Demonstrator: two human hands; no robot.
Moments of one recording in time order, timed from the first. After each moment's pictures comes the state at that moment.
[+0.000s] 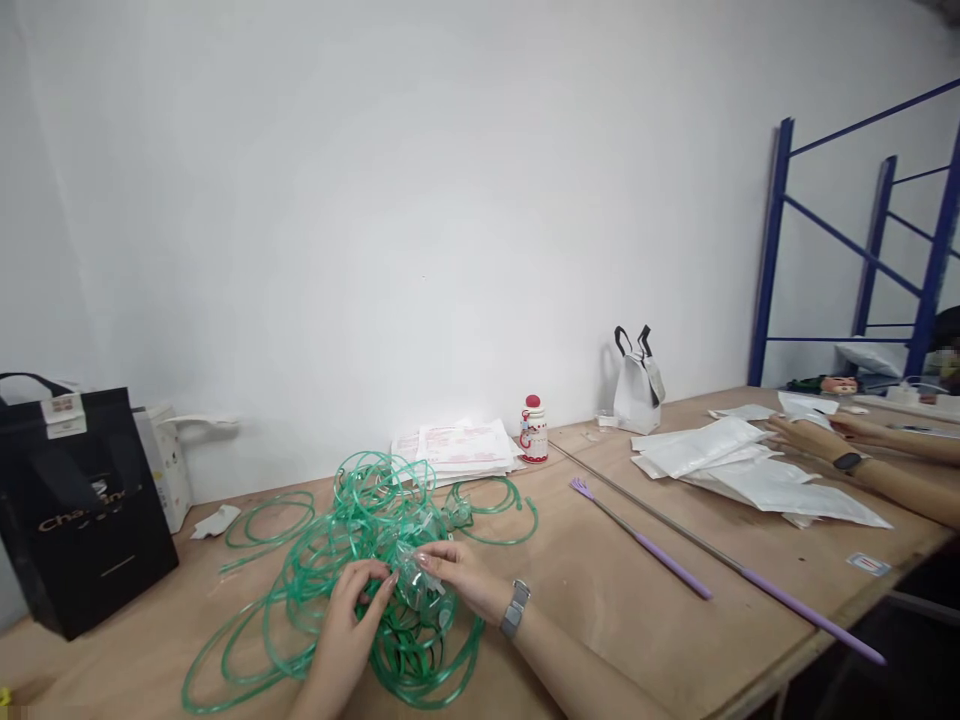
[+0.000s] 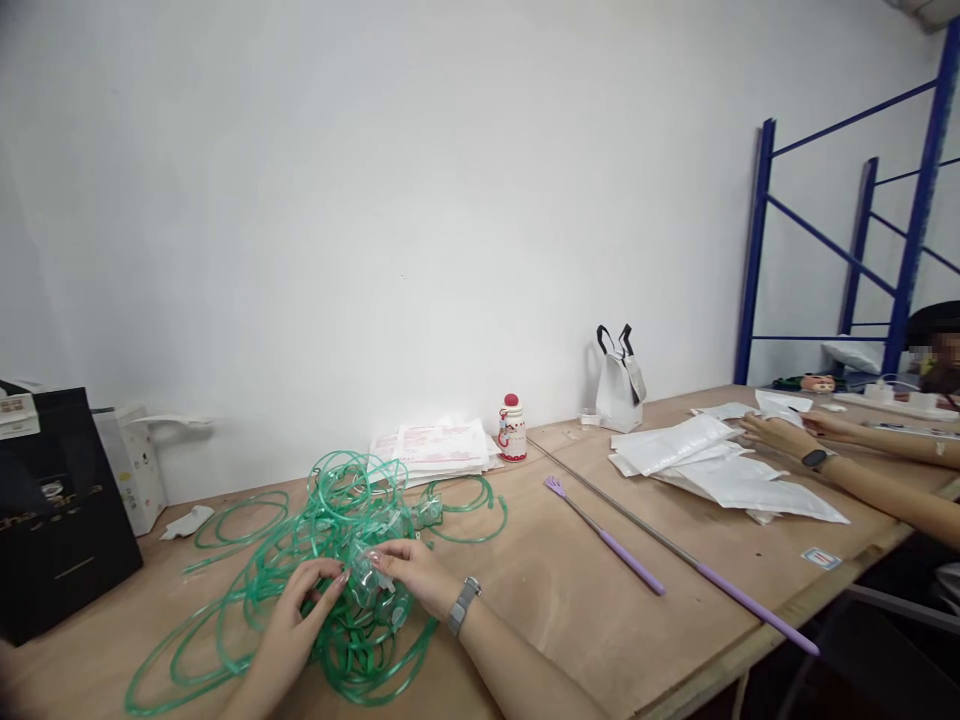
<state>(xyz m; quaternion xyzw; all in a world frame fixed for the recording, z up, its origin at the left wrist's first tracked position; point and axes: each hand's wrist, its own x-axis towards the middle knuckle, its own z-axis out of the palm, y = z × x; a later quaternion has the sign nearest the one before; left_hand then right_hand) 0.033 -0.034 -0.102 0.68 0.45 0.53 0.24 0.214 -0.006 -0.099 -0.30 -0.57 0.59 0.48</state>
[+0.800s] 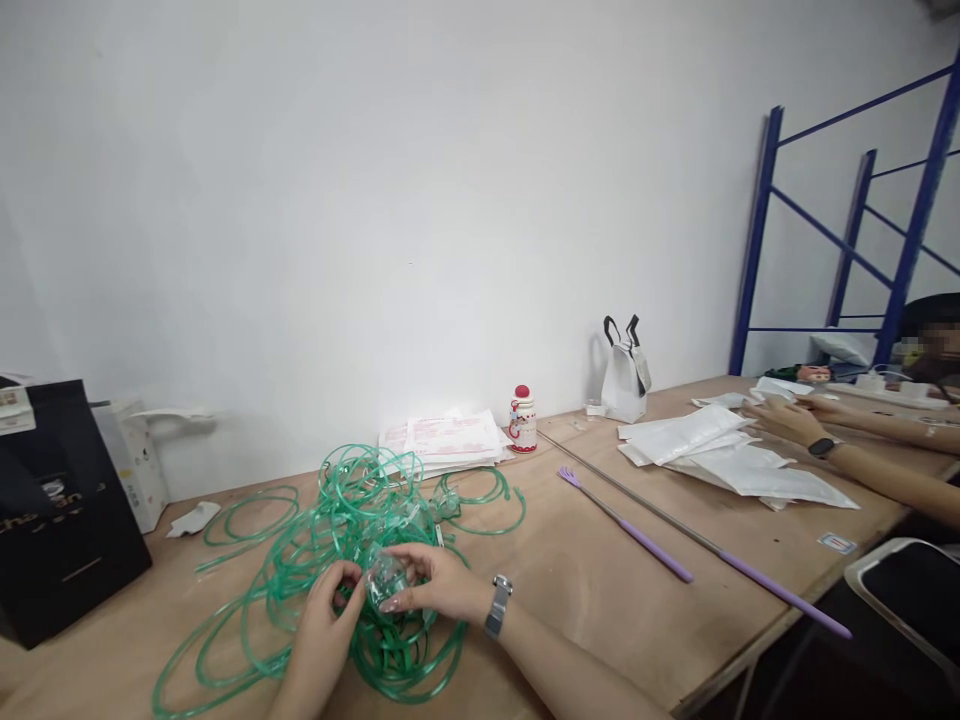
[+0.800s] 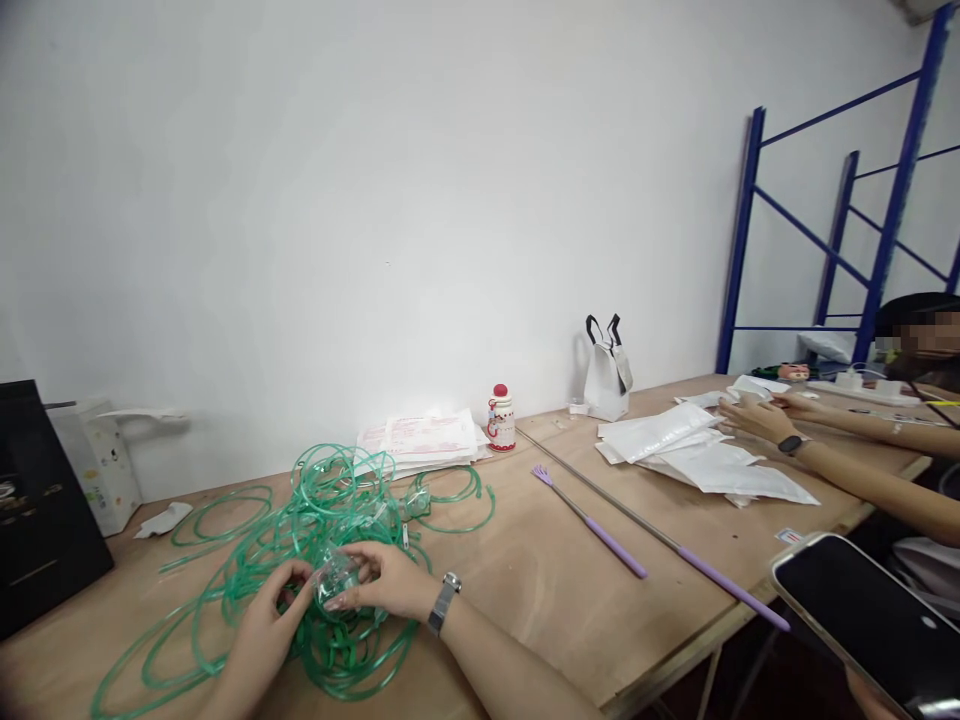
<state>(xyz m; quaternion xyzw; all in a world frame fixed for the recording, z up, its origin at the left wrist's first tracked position) 0.026 -0.025 -0.116 0.67 0.49 0.51 0.24 0.208 -0.003 -0.114 -0.30 -0.64 0.56 0.43</state>
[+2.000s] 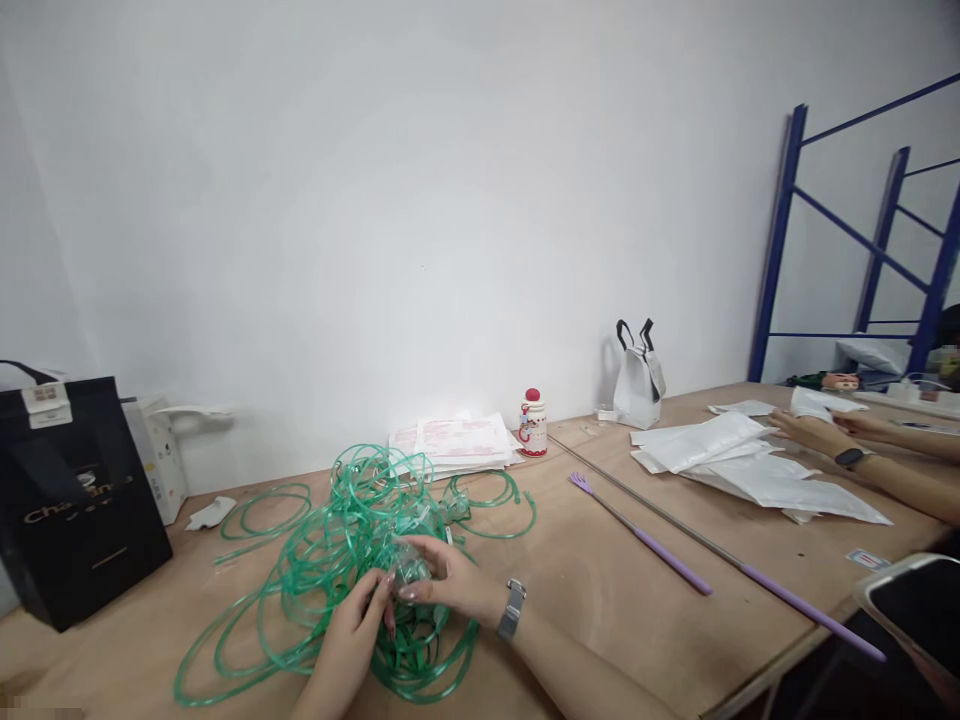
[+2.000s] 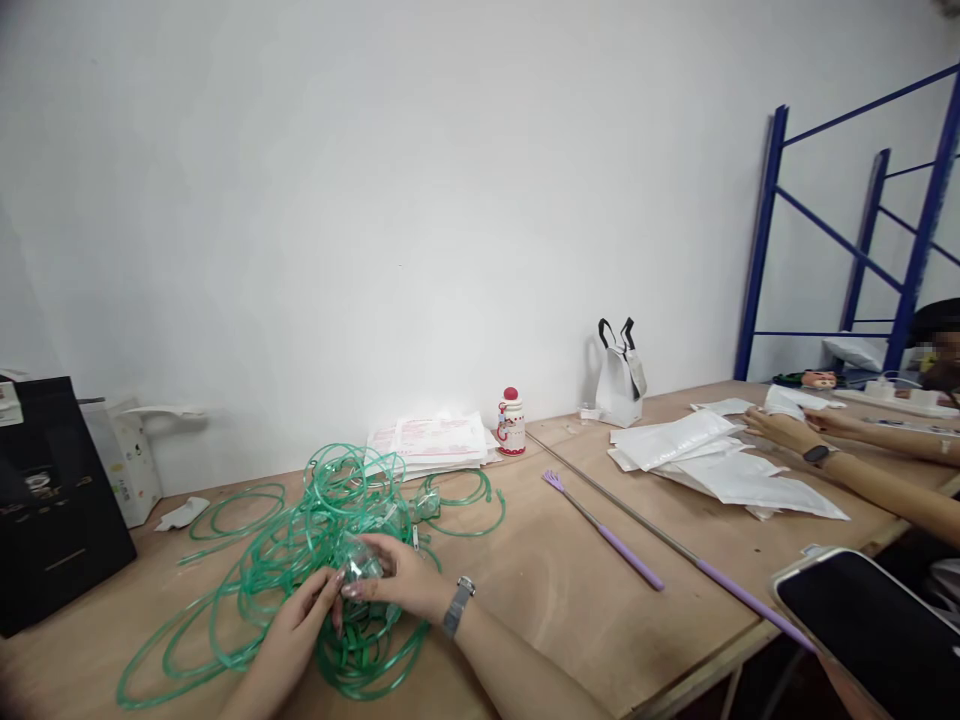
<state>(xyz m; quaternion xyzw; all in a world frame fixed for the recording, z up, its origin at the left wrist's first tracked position) 0.041 -0.034 -0.119 0.69 0.45 0.47 0.33 0.212 -0.013 -0.102 -0.26 -0.65 0.56 0.44</state>
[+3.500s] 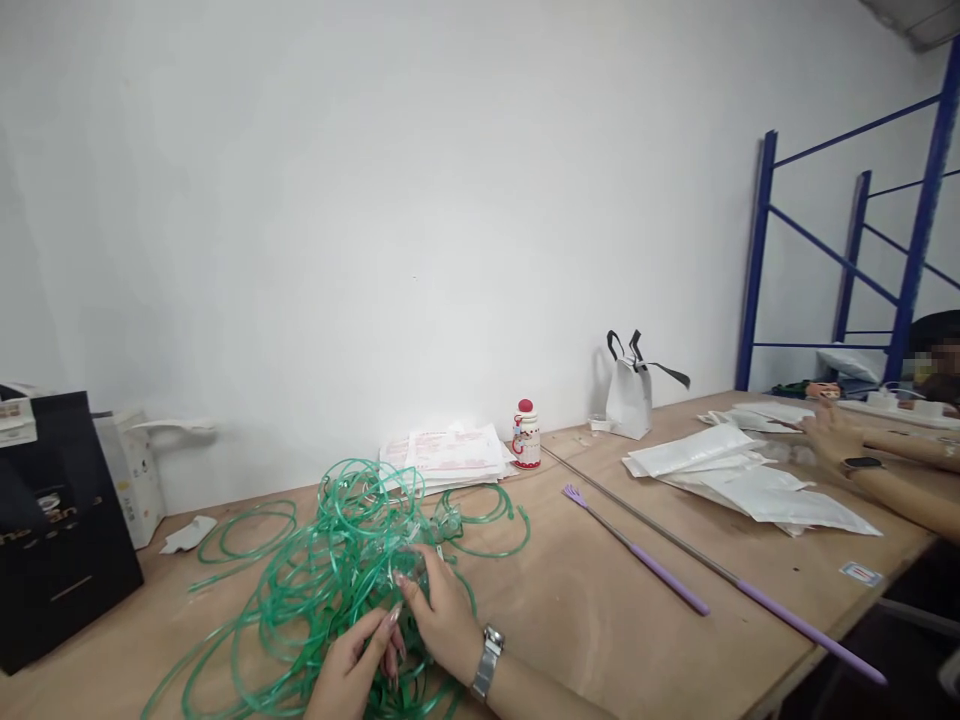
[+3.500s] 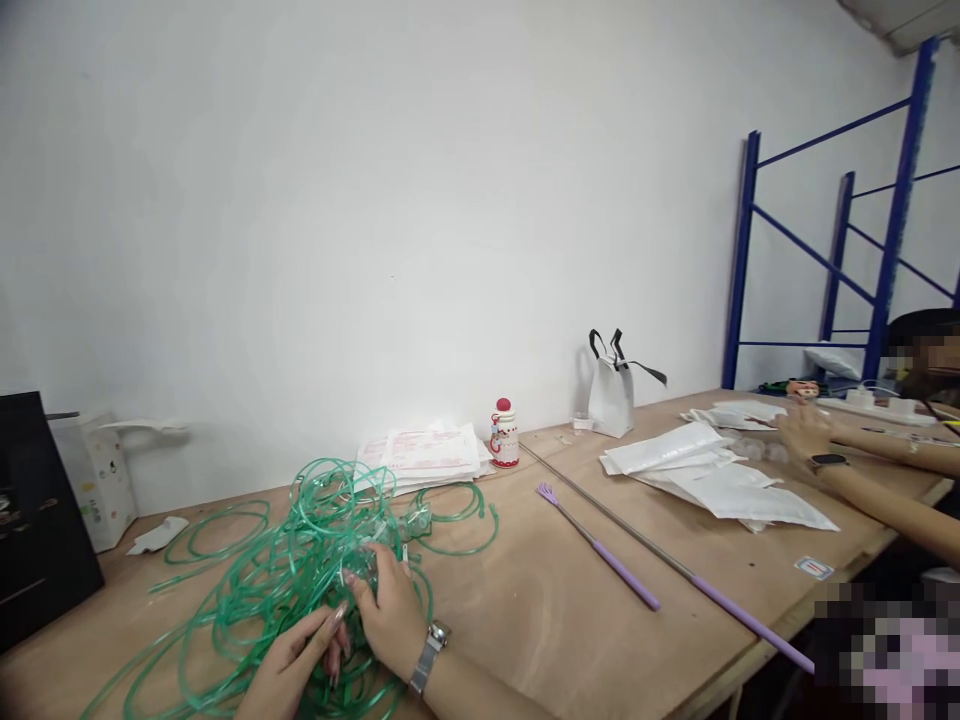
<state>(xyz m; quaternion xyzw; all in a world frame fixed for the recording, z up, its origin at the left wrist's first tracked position) 0.057 -0.039 -0.122 0.67 0.42 0.44 0.44 0.201 -0.023 -0.112 -0.47 -0.69 0.19 0.51</state>
